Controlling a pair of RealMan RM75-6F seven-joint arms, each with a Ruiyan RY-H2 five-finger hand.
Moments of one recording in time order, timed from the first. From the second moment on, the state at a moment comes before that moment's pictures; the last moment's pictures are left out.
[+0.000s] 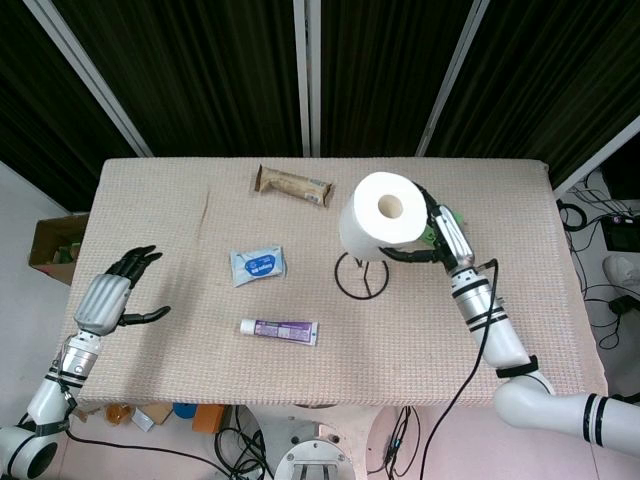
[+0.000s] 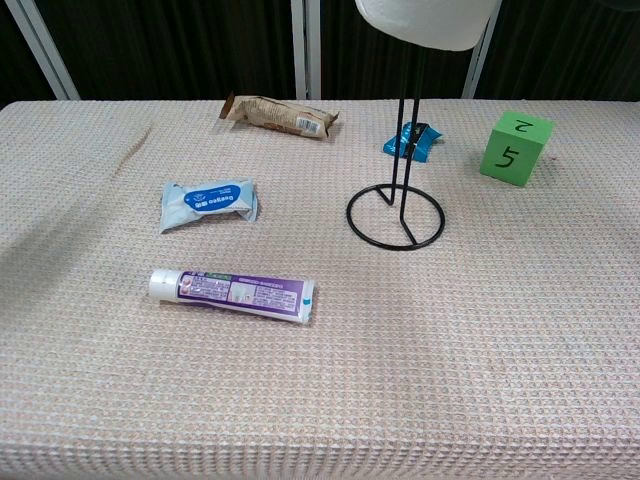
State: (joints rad) left arm -0.34 -1.35 -0.02 -1.29 1.54 1.30 -0.31; right arm 0.65 -1.28 0.40 -1.83 -1.05 1.01 0.63
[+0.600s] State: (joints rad) left arm -0.34 -1.36 -0.02 -1.29 1.55 1.32 -0.30; right arm 0.63 -1.35 0.34 -1.64 -1.11 0.88 0.72
